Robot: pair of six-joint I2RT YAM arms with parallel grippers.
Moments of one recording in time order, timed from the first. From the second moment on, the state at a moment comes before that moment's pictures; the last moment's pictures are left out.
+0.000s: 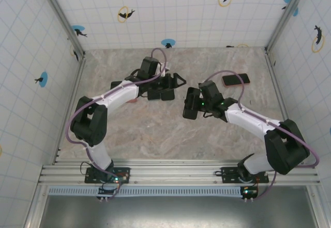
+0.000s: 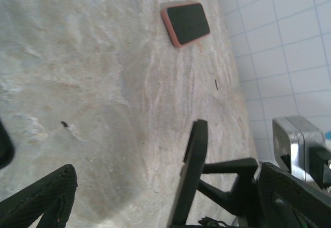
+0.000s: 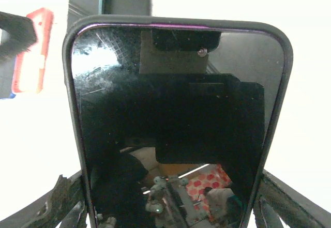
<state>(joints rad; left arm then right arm) -0.56 1.80 1.31 -0.19 0.62 -0.63 0.61 1.42 0.84 -0.22 -0.08 0.63</state>
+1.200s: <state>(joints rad) -0.60 1.95 1.47 -0.28 0.79 -0.58 0.56 1.45 0.89 -0.17 -0.20 0.56</state>
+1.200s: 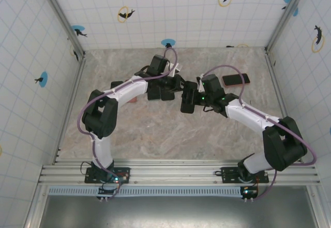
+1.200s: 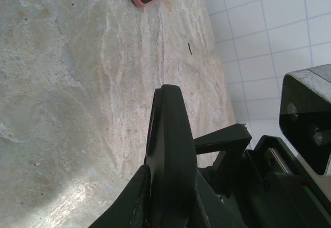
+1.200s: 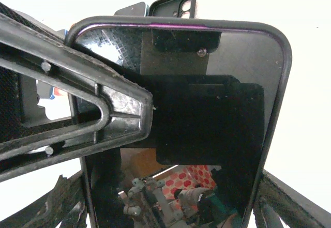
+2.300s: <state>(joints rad) -0.49 1.97 1.47 0.02 0.73 -0.86 0.52 1.26 0.72 0.05 -0.19 0.71</state>
